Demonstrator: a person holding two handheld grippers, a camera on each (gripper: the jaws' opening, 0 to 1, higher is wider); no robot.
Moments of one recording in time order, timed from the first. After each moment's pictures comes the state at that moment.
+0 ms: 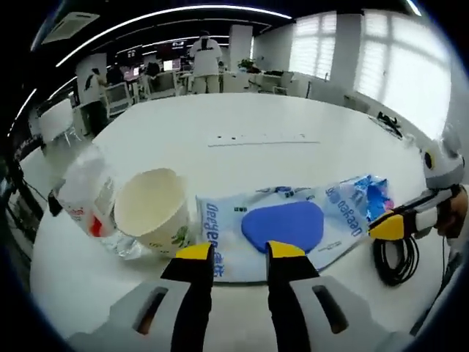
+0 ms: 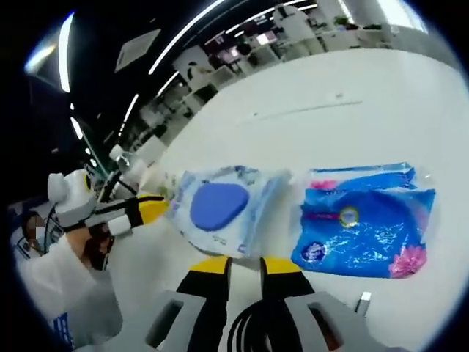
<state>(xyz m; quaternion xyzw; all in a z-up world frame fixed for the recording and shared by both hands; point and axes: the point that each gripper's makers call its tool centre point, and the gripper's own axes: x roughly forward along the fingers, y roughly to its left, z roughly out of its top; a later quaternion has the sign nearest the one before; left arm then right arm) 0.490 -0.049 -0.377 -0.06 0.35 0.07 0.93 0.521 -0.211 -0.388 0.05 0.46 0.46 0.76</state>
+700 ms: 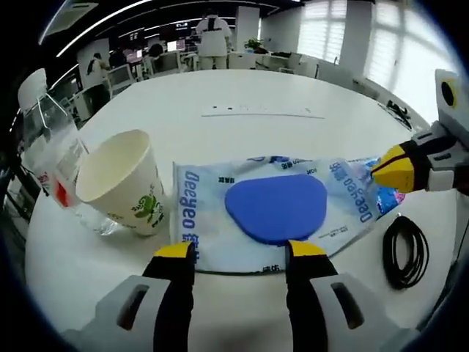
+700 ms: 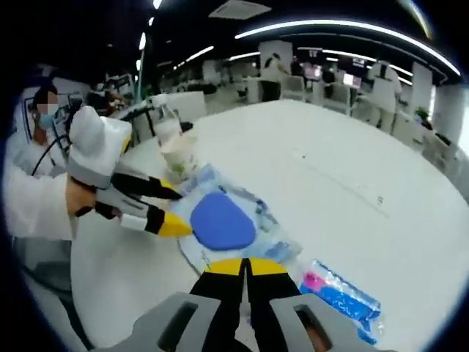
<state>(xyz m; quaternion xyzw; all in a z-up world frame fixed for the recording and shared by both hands) 0.486 -0.059 -0.413 -0.07 0.39 0.09 0.91 0.557 -0.172 -0.374 -0.21 0.32 0.57 0.73</state>
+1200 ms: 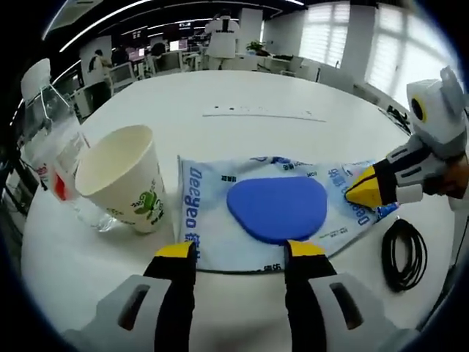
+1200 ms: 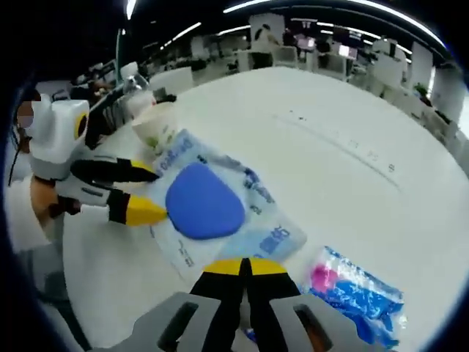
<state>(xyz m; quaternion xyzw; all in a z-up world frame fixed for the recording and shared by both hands) 0.484 -0.060 -0.411 -0.08 0.38 0.09 0.91 0.565 -0.168 -0.411 -0.17 0.40 0.53 0.73</state>
